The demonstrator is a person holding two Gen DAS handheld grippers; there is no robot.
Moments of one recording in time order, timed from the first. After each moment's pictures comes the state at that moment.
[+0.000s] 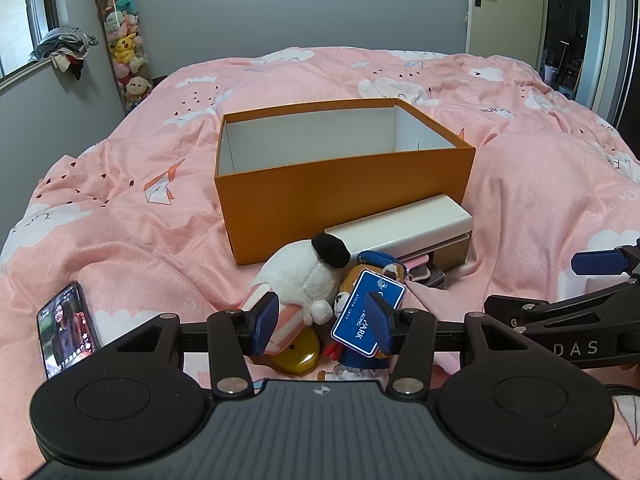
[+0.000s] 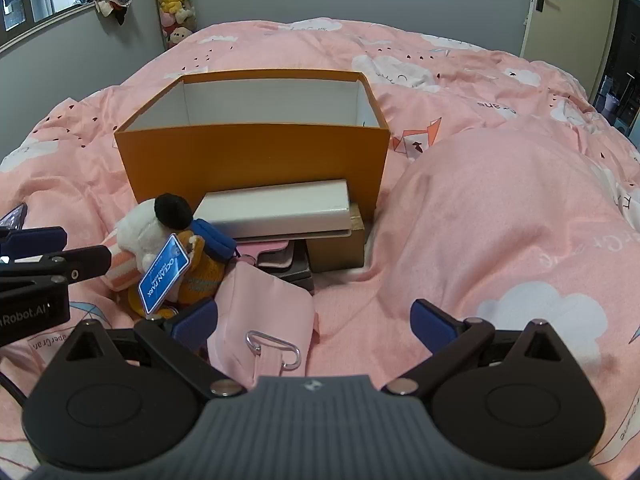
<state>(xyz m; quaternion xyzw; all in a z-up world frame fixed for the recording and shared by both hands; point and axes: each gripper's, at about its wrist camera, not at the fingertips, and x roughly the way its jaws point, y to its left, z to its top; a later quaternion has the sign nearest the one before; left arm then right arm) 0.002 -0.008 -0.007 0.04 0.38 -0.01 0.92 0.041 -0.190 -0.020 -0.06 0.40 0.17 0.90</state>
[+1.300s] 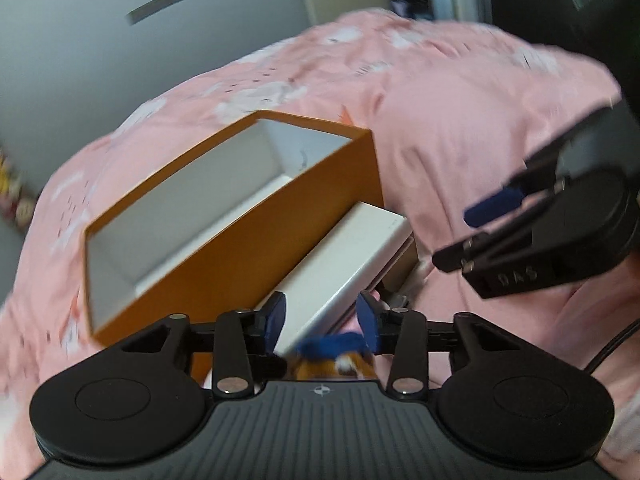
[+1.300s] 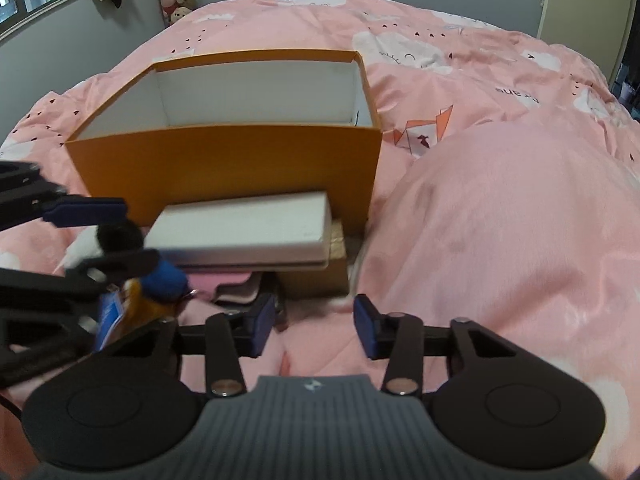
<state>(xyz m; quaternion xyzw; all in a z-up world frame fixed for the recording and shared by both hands) 0.087 -0.067 -0.037 0.24 0.36 -0.19 0.88 0.119 -0.195 -0.038 -0.07 0.44 0.18 0.88</state>
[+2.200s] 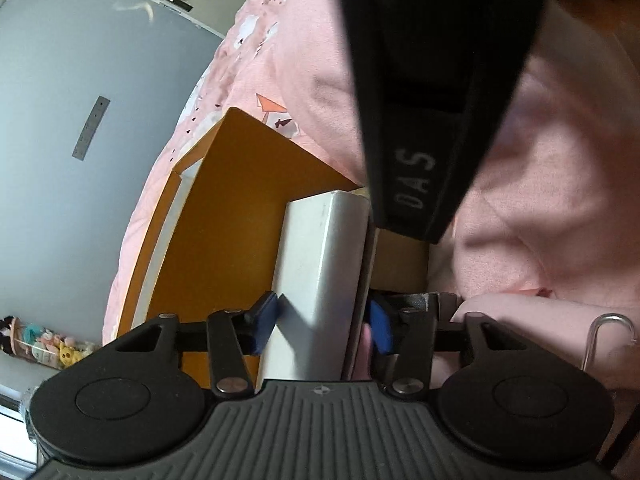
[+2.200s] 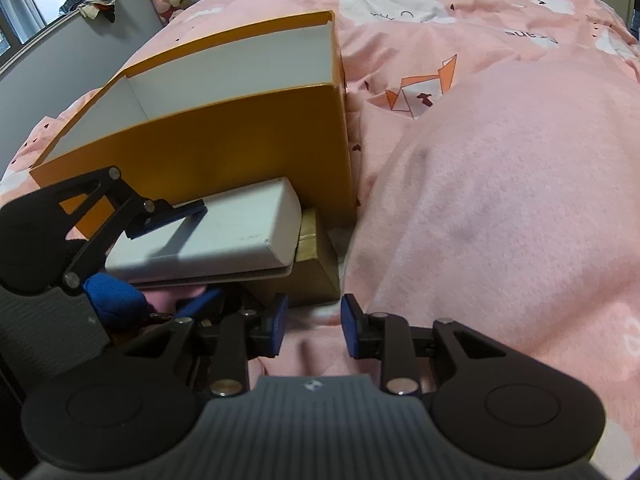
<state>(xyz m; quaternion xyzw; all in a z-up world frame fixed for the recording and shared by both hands) 0.102 -0.129 -0.133 0.52 0.29 -0.18 0.79 0.167 -0.221 -0.078 0.00 0.48 0.22 0.85</state>
